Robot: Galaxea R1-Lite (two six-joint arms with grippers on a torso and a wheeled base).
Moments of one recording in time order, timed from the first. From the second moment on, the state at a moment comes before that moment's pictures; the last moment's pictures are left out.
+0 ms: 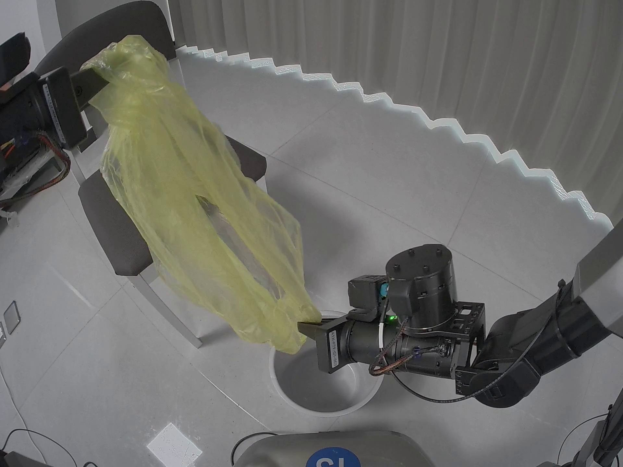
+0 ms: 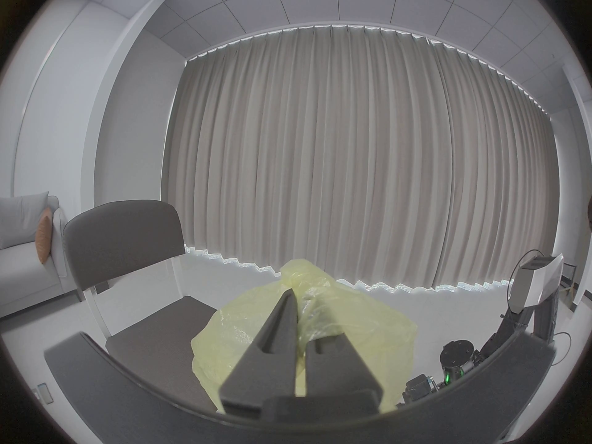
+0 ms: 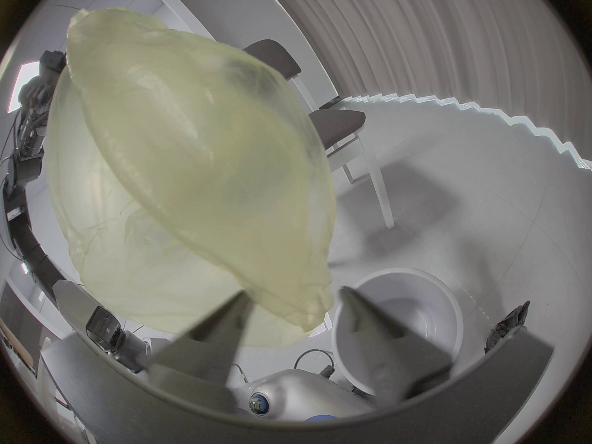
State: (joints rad) left arm -0.50 1.18 -1.03 -0.34 0.02 0.08; right arm 0.84 1.99 -0.87 -0.71 0.06 0.36
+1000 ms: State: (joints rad) left arm -0.54 1.15 -0.92 -0.33 0.02 0.06; right arm 0.80 1.80 -0.67 -0.69 0.06 0.31
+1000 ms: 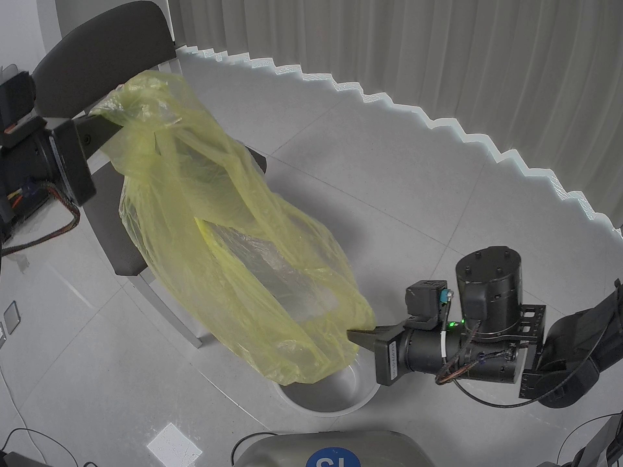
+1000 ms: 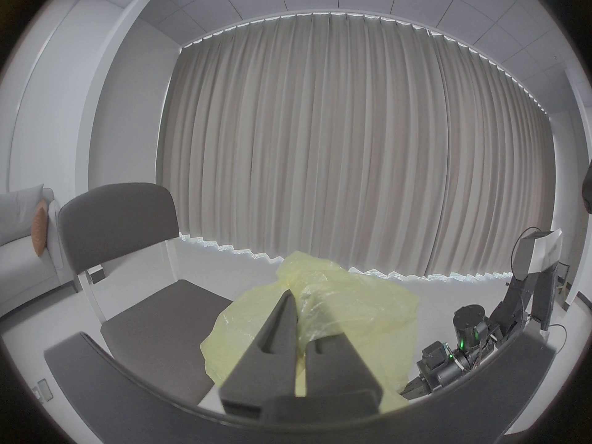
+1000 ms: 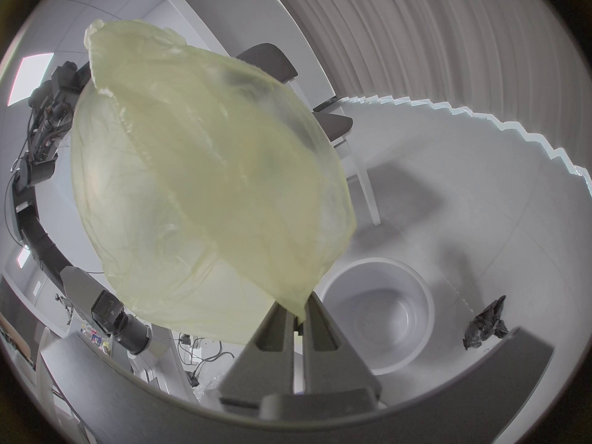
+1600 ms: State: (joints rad) left arm -0.62 1.18 -0.80 -0.33 0.02 -0.04; right arm 0.70 1.56 -0.57 -0.52 0.02 0.30
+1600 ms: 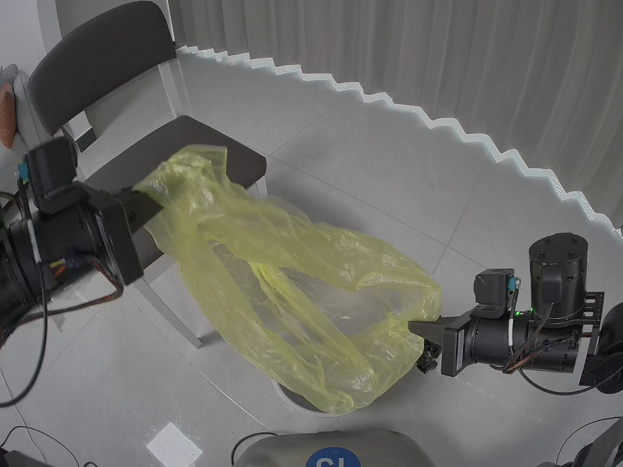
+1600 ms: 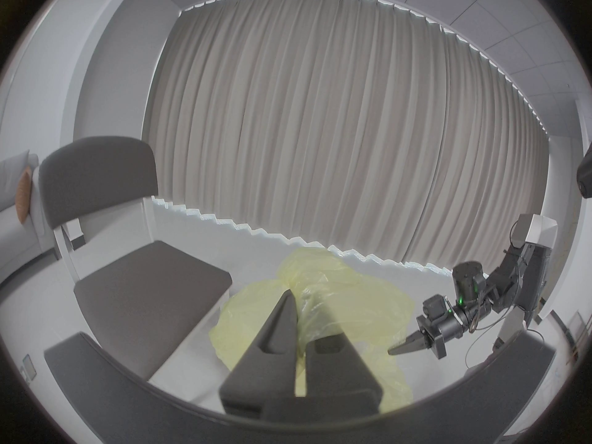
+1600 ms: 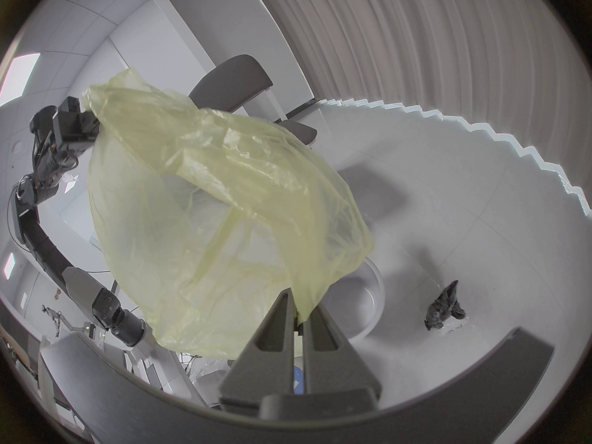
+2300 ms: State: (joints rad) left arm -0.65 1.26 -0.62 -0.34 0.01 -0.22; right arm 0.63 1.42 -0.55 -0.22 0.00 0.19
